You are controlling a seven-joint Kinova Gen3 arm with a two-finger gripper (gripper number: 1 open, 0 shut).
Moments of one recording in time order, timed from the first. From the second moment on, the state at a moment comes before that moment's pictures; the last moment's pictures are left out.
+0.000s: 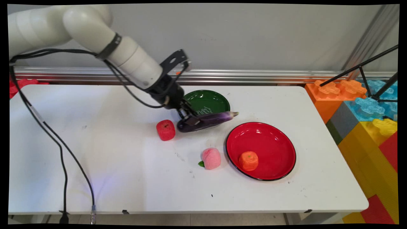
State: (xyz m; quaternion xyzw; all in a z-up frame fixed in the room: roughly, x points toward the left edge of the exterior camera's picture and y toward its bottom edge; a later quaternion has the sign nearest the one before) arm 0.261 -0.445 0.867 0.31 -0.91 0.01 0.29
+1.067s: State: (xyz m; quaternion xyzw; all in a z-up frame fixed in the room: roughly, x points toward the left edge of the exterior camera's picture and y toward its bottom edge) arm 0.319 -0.409 0.813 0.33 -0.90 -0.02 0.28
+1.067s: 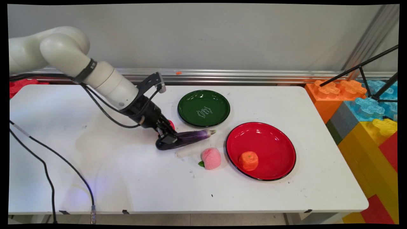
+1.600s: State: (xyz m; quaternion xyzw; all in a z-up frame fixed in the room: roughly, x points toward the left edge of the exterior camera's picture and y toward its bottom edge) arm 0.329 -0.399 0.795 0.34 -0.90 -0.02 0.27
